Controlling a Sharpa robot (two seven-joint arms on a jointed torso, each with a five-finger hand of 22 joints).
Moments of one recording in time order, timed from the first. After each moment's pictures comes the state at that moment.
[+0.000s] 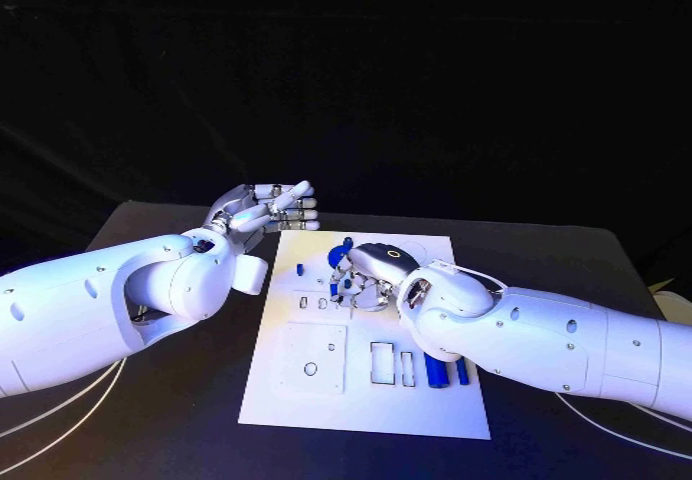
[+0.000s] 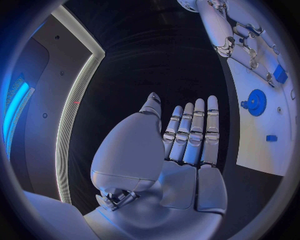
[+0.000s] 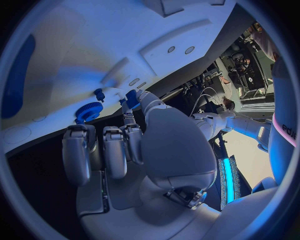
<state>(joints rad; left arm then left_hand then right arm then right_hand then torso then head) 1.24 -0.96 0.00 1.67 0.01 -0.38 0.34 1.42 -0.02 -0.02 0.26 0.06 0.93 0.22 0.11 0.07 1.03 0.18 0.08 0.07 1.04 0.14 0.12 0.11 0.17 0.86 0.26 0.39 0.15 1.19 -0.51 -0.13 1.45 -1.51 -0.41 -0.15 1.37 -0.08 0.20 0.16 0.35 1.11 0.11 0.12 0.18 1.46 0.03 1.43 1.31 1.47 -0.03 1.55 1.31 0.04 1.46 0.08 1.48 1.31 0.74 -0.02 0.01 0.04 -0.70</state>
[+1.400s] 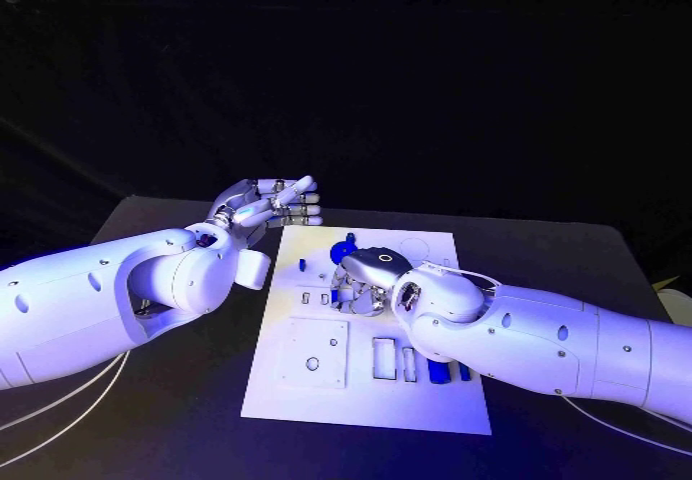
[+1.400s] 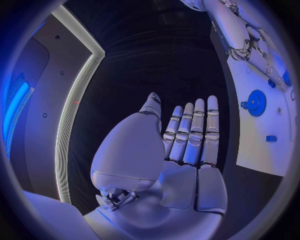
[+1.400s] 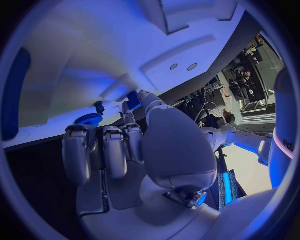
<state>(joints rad) 1.24 -0.96 0.00 1.67 0.01 -0.37 0.34 1.42 -0.02 -0.02 0.26 0.06 0.93 0.22 0.11 0.07 1.03 0.18 0.08 0.07 1.04 0.14 0.11 0.11 0.17 0.86 0.26 0.39 0.15 1.18 -0.48 -0.13 1.44 -1.62 -0.32 -0.22 1.35 -0.10 0.19 0.17 0.35 1.10 0.11 0.12 0.18 1.46 0.03 1.42 1.31 1.47 -0.03 1.55 1.31 0.04 1.46 0.08 1.48 1.31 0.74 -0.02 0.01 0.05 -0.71</state>
